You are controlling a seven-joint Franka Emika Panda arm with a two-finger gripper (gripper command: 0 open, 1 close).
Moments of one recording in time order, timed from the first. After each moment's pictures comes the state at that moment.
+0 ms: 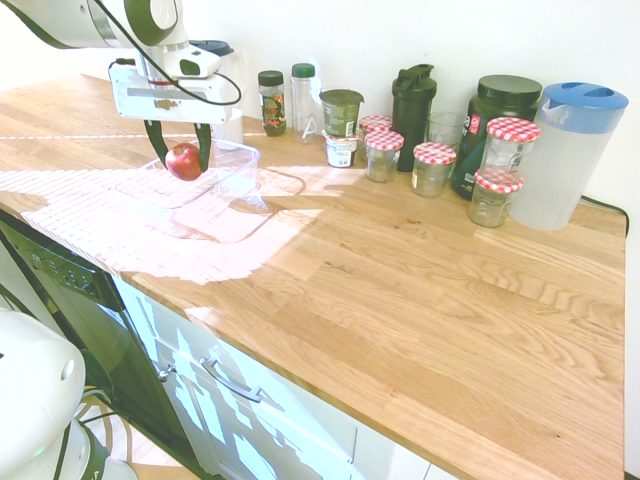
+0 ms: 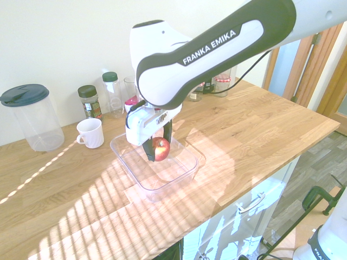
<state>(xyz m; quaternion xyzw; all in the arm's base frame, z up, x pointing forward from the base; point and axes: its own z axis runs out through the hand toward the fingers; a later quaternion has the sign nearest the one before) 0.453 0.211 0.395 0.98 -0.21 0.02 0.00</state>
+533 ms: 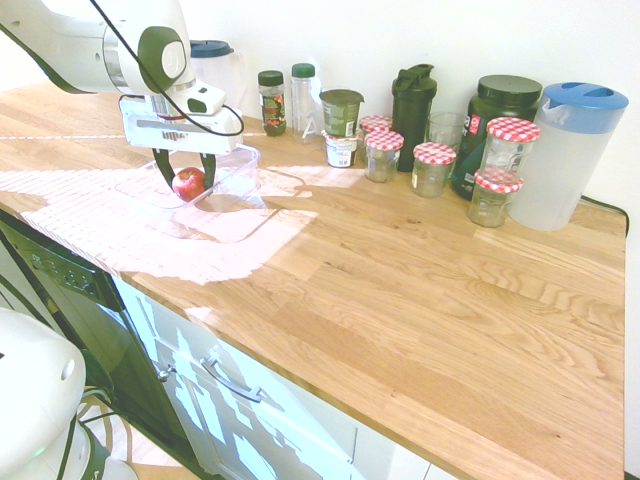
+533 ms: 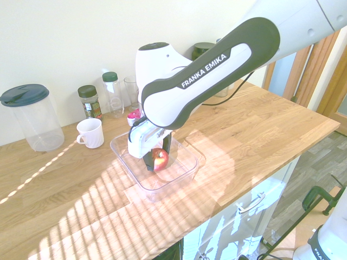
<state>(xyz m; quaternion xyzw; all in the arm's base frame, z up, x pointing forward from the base) 0.460 0.212 0.354 0.98 -0.22 0.02 -0.01</state>
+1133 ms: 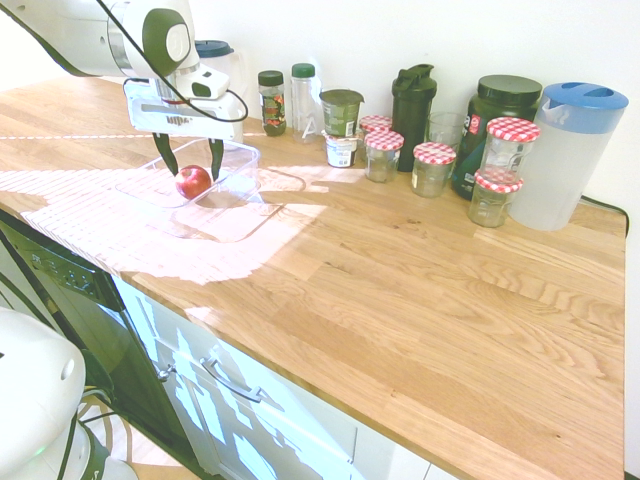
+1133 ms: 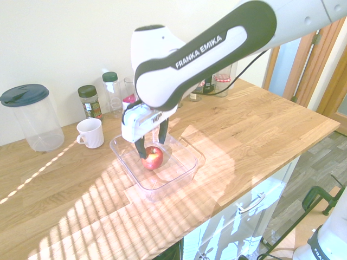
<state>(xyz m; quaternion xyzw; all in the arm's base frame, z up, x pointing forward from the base) 0.485 0.197 0.411 0.97 -0.25 0.03 -0.01</state>
